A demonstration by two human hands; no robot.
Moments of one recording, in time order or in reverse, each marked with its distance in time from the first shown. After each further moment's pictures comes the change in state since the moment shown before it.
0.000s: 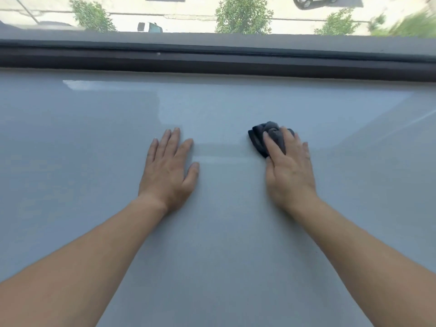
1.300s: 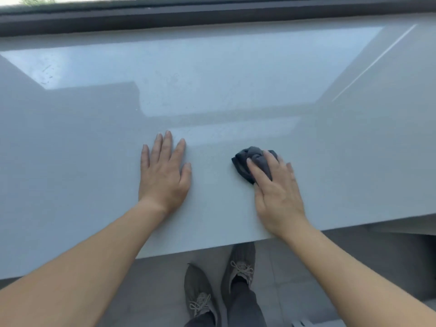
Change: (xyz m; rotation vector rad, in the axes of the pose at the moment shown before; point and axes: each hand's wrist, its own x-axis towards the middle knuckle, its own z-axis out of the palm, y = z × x) left_hand -0.170 -0.023 -0.005 0.036 -0.094 0.028; right_hand -0.245 -0.062 0.007 0.025 -0.022 0.008
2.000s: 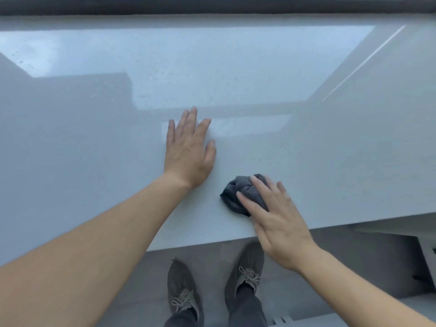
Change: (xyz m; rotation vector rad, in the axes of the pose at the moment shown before) left_hand 0.039 0.091 0.009 -0.217 0.100 0.103; right_hand -0.053 0.052 -0.022 -0.077 -0.135 -0.315
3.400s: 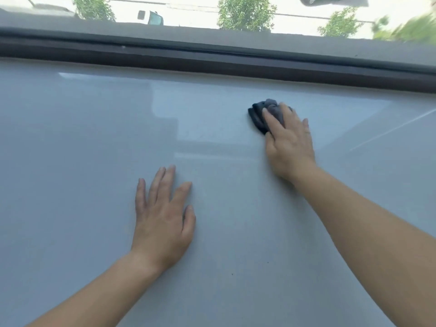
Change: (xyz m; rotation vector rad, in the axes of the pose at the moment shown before) left_hand 0.070 0.017 0.019 0.179 0.022 -0.174; right_hand 0.321 0.205 -0.066 -0.019 0.045 0.267
